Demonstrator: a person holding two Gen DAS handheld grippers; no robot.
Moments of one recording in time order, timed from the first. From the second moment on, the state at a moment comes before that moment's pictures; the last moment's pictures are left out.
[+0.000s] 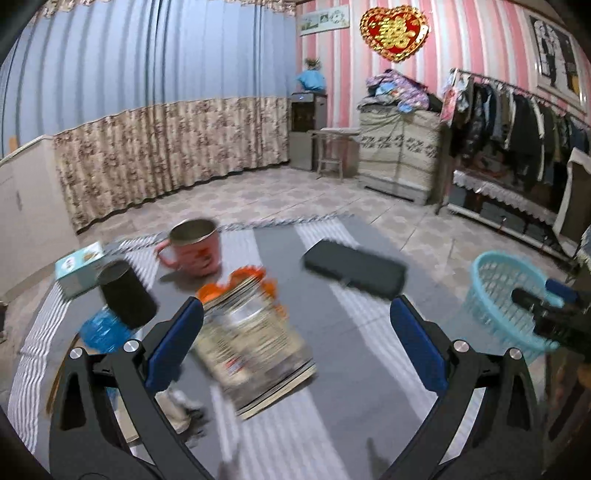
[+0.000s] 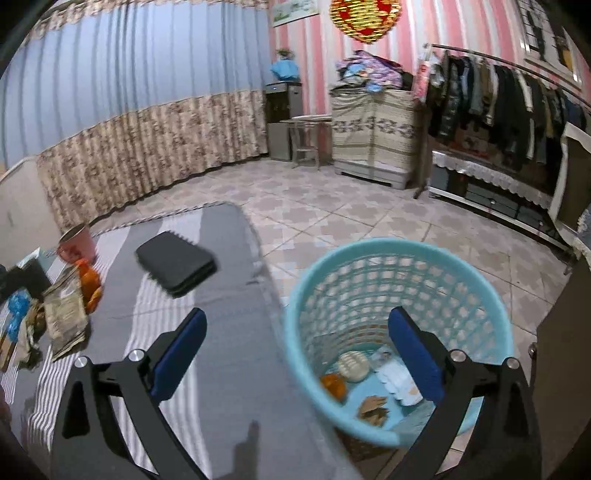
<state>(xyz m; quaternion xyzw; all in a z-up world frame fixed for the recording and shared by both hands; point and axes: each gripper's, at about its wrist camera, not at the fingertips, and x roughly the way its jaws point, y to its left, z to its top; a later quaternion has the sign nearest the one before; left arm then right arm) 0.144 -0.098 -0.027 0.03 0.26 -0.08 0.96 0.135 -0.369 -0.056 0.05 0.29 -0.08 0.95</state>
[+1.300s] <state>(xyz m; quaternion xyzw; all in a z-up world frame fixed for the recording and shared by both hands) 0.222 0.096 -0.094 -0.05 0.39 -0.01 0.92 0.183 -0.188 -0.089 -0.02 0.37 0.05 0.93</state>
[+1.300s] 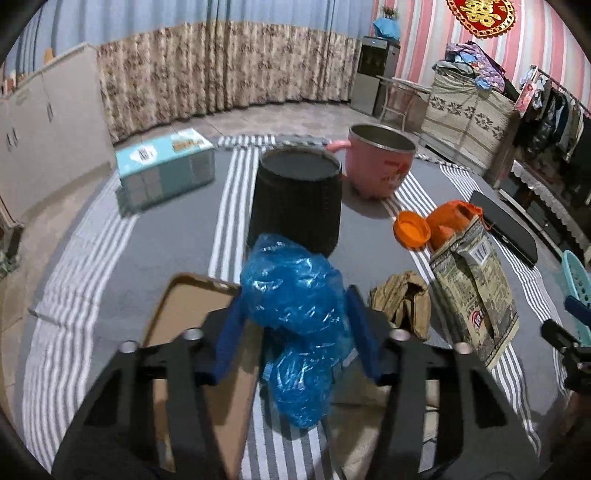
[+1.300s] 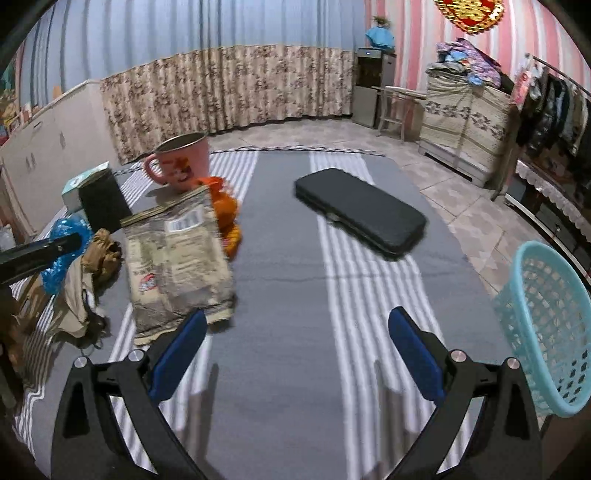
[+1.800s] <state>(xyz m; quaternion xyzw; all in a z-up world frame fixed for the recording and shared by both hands) 0.180 0.117 -0.069 -0.04 0.36 0.00 0.93 0.223 -0.130 -0.107 -0.06 0.44 0.07 0.90</state>
